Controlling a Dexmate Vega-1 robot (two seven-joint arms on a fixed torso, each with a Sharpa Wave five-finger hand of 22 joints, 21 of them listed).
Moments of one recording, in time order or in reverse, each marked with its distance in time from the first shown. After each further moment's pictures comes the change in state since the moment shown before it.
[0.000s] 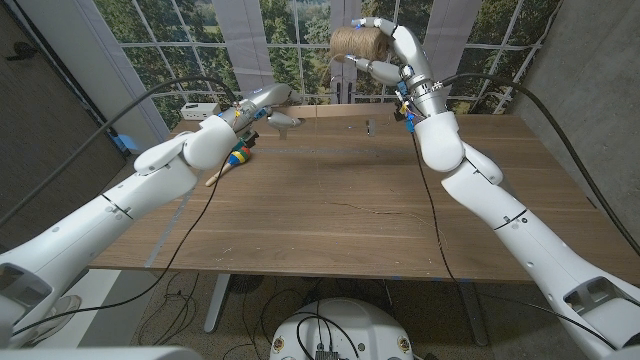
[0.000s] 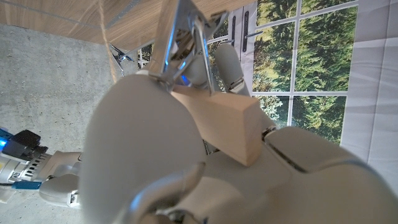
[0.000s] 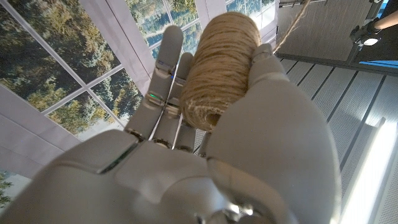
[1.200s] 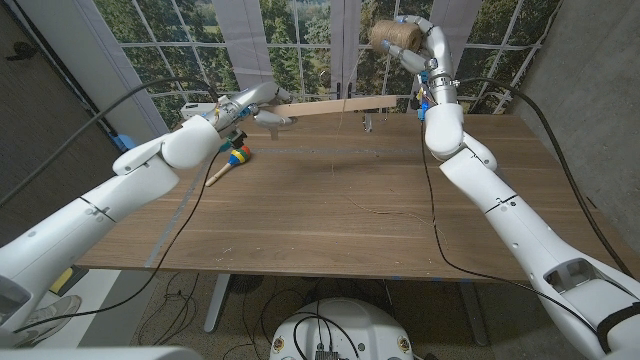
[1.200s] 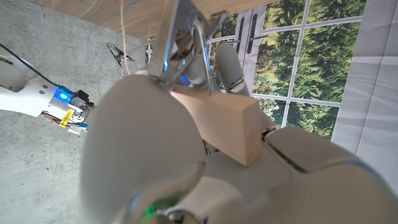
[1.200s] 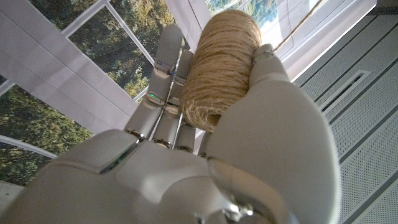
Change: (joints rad) left arm 0.070 0.051 -0.093 0.018 -0.160 -0.107 -0.022; left_hand -0.004 0.000 0.005 -0.001 0.004 0.004 -0.004 0.000 0.009 0.016 0.005 -0.009 0.004 0.000 0.000 -0.005 -0.002 0.000 0.000 0.003 -0.002; right arm 0.075 0.071 0.043 0.177 0.155 -0.114 -0.142; right_hand 0.000 0.000 0.012 -0.012 0.012 0.002 0.002 0.005 0.041 0.009 0.006 0.000 0.000 0.000 0.000 0.017 0.051 0.000 0.000 0.039 -0.023
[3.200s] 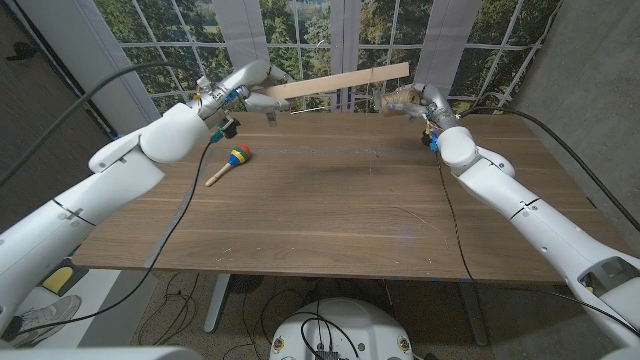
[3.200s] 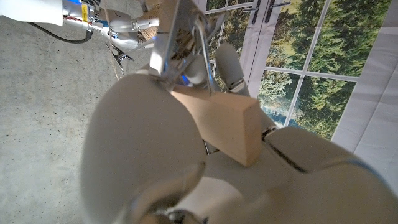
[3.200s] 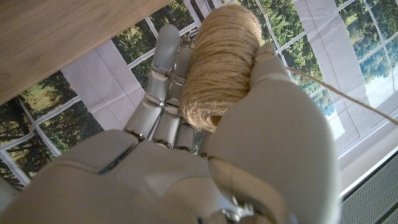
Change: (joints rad) left arm 0.087 0.025 -0.135 -0.132 -0.111 0.028 0.022; left_hand 0.009 0.000 0.000 0.000 0.003 0.007 0.003 0.000 0.004 0.011 0.000 -0.023 0.012 0.000 0.000 0.002 0.013 0.000 0.000 0.000 0.003; right arm -0.009 -0.179 -0.089 0.066 0.204 -0.215 0.189; right_hand -0.001 0.001 0.015 -0.015 -0.057 0.007 0.008 0.057 0.060 0.041 0.041 0.000 0.001 0.000 0.000 0.150 0.048 0.030 -0.030 0.147 -0.028
